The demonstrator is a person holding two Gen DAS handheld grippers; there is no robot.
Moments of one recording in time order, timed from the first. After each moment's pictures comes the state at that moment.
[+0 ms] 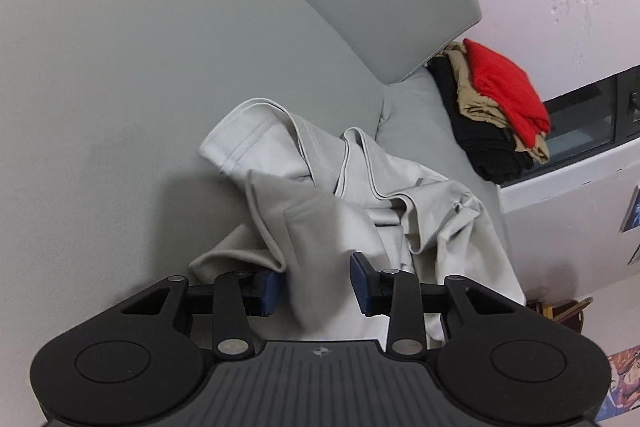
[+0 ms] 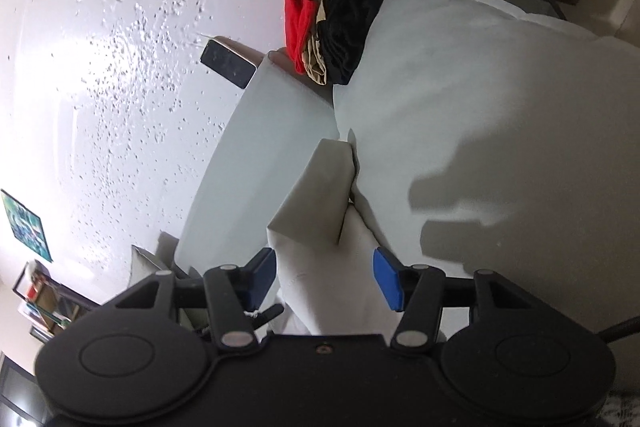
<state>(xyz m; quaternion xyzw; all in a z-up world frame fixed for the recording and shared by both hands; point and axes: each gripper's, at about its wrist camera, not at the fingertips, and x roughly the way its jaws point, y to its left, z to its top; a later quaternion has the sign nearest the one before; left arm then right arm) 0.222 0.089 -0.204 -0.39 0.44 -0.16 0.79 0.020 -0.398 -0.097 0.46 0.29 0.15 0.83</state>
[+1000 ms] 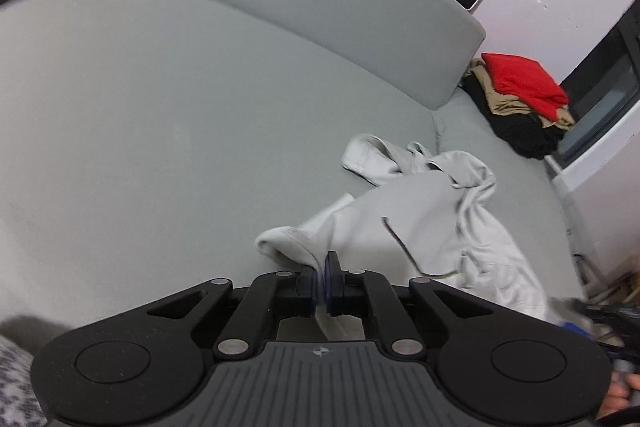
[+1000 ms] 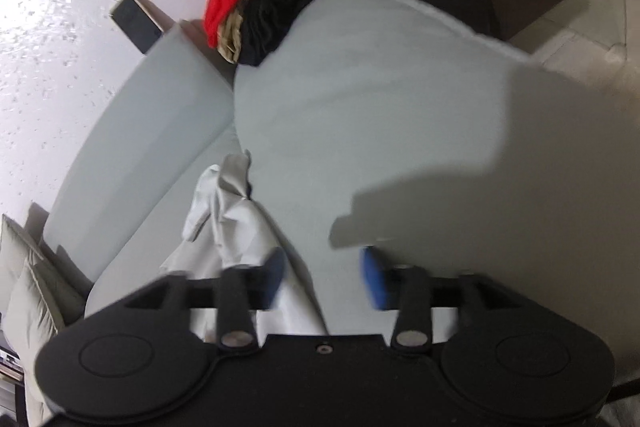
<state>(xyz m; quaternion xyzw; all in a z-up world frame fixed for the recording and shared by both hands) 0.079 0.158 -0.143 -0.23 0.39 -0.06 0.89 0.017 -0.359 -0.077 0.33 0.37 -0.02 0.87</state>
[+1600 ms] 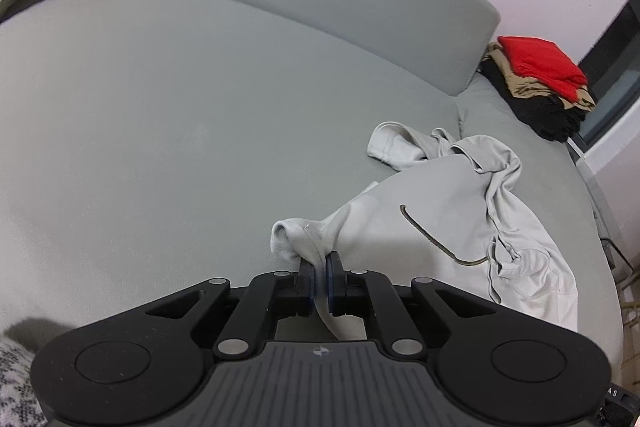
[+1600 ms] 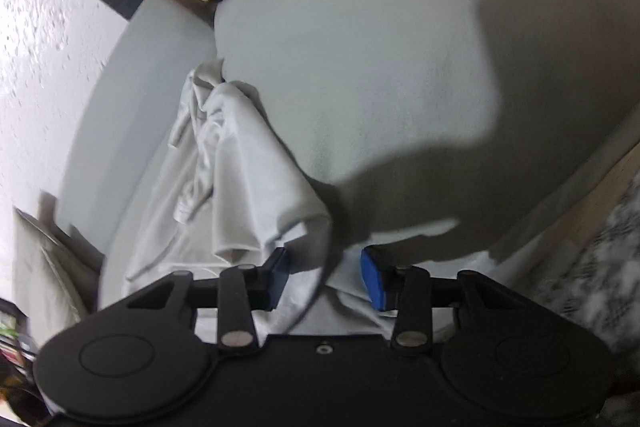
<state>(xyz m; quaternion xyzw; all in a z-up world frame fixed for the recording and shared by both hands) 0.079 0.156 -0.155 -0.21 0.41 -0.04 0.88 -0.050 -0.326 -0.161 0.41 0.39 0.00 0.82</state>
